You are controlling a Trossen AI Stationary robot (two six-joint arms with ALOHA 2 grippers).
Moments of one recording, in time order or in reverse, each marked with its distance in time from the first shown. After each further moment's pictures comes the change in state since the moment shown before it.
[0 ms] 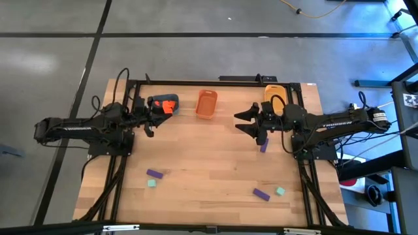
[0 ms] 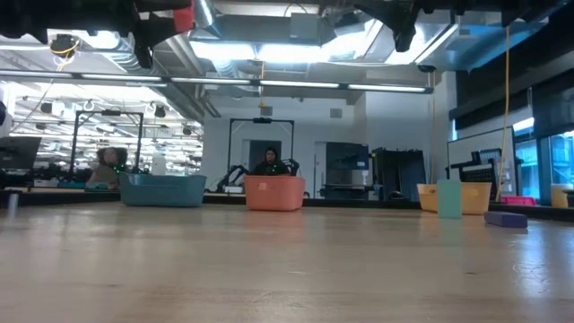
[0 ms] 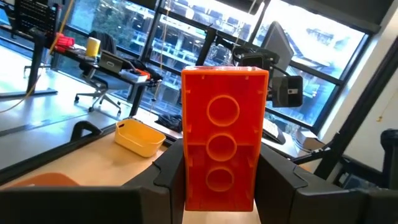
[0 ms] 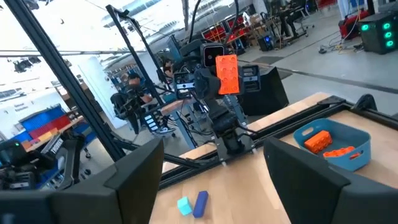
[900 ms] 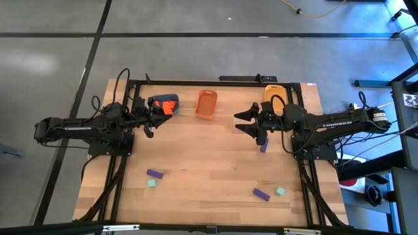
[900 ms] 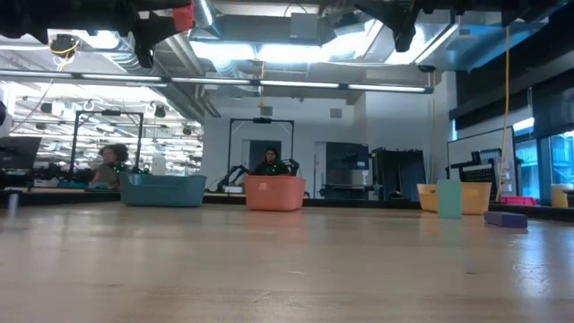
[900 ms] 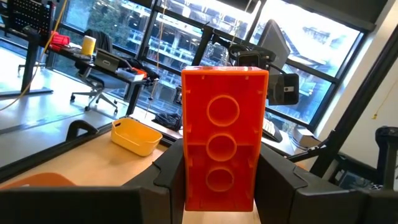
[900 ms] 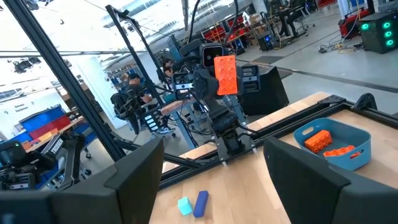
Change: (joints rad) left arm 0.000 0.000 0.000 0.000 0.015 -0.001; right arm 0.000 0.000 0.000 0.000 0.000 0.005
